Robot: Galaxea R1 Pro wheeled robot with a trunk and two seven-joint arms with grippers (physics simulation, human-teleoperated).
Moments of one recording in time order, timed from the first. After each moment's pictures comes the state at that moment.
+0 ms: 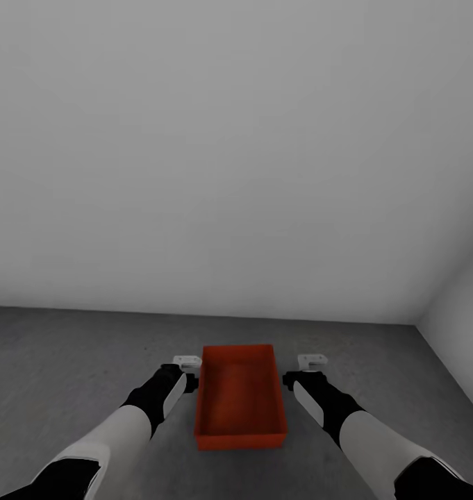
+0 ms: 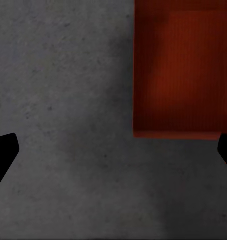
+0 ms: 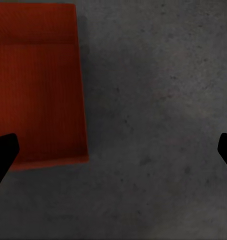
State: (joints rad) left arm -0.79 -0.15 -0.01 -0.38 0.03 0.51 0.27; right arm -0.77 0.03 0.52 -0.42 -0.54 0.34 -0.40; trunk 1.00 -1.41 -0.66
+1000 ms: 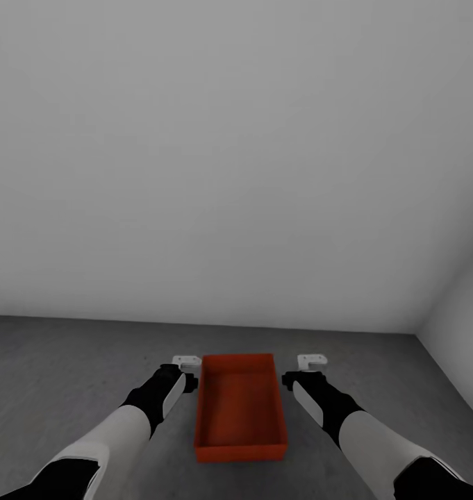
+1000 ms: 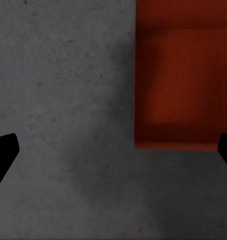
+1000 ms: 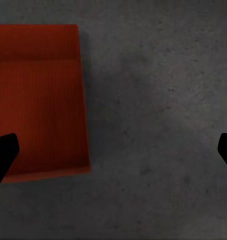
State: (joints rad) left arm -0.79 -0.15 -0.01 -0.38 0.03 0.51 0.27; right arm -0.77 0.03 0.52 -0.42 -0.54 0.34 -0.40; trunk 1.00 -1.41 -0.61
